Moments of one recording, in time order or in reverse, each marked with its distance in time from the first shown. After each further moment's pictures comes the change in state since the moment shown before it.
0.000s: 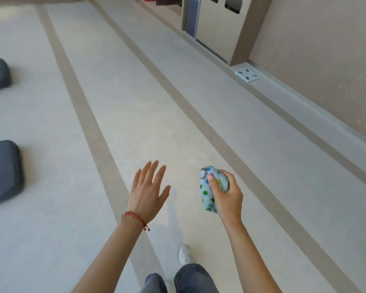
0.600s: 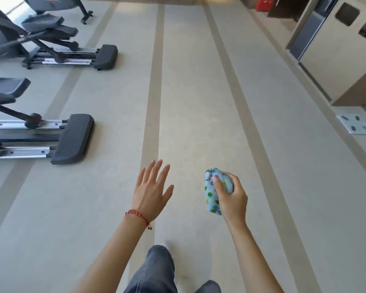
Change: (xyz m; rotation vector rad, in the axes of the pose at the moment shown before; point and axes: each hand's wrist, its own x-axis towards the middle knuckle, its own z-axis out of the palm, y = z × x) left_hand 0.166 -0.117 0.014 0.183 0.064 -0.462; right_hand 0.229 -0.061 0.188 -0.079 -0.468 -0.117
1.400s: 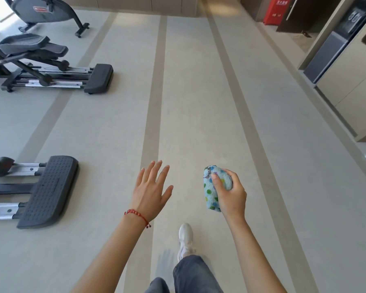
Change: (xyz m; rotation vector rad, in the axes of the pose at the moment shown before) left_hand 0.455 -0.158 0.071 0.013 0.006 0.009; right_hand 0.429 -0.125 0.212 0.013 -0.037 -0.031
